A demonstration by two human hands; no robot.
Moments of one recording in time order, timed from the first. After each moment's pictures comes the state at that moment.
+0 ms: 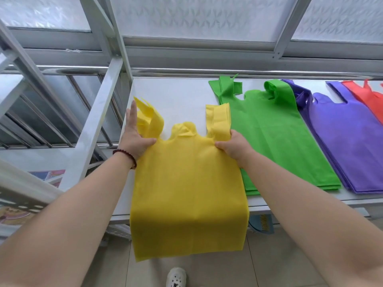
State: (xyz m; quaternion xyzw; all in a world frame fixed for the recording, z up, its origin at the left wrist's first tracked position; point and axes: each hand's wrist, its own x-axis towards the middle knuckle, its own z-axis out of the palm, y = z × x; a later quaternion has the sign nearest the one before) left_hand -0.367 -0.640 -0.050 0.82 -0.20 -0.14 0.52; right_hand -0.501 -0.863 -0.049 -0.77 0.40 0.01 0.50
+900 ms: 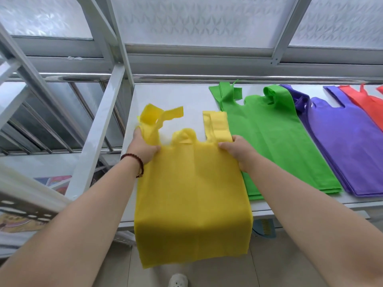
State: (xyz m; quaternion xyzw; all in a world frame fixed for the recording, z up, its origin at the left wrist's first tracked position) left_hand -0.379 -0.647 -0.038 0.87 -0.07 -0.21 0.44; right_hand -0.503 -0.861 -0.039 -0.71 0.39 0.00 0.58
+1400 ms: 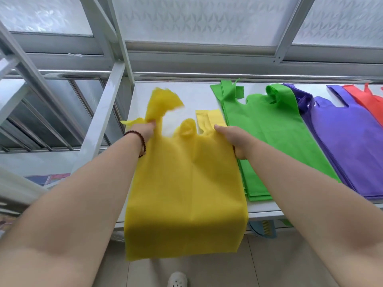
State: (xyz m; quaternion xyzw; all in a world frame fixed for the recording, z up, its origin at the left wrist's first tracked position) left_hand -0.346 -0.677 -0.024 0.87 0.04 -0.26 0.41; right_hand -0.476 -0.867 -0.021 -0.63 0.39 0.07 0.67
